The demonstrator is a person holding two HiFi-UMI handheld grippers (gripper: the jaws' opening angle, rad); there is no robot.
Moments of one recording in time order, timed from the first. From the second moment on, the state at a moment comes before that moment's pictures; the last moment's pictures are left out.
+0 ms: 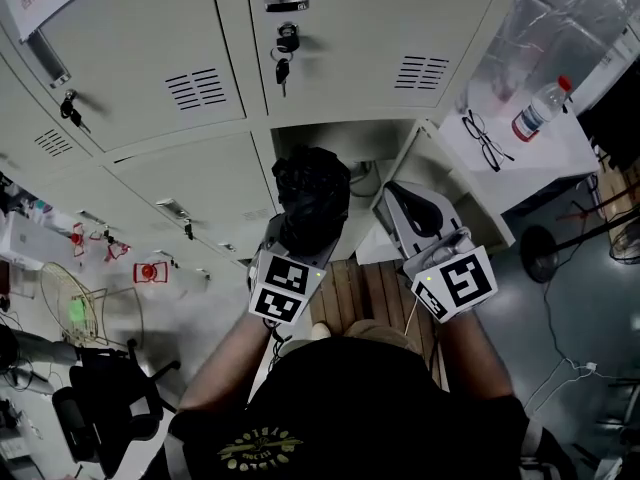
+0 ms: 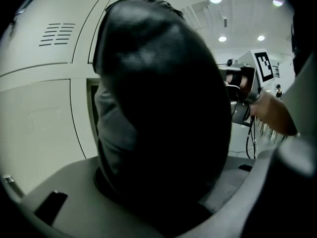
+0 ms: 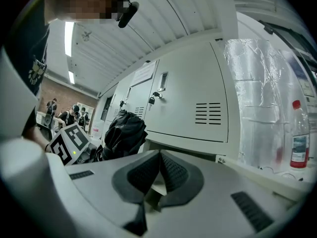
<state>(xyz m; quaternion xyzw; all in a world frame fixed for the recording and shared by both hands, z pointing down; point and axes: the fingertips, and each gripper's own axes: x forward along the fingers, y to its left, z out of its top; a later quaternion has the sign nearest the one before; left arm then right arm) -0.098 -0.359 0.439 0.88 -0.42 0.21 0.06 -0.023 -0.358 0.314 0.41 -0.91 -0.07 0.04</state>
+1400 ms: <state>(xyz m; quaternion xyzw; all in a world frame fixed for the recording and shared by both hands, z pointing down) -0.067 -0.458 0.538 0.85 -0.39 0.30 0.18 -0.008 -0.414 0.326 0.39 -0.92 -0.07 0.05</state>
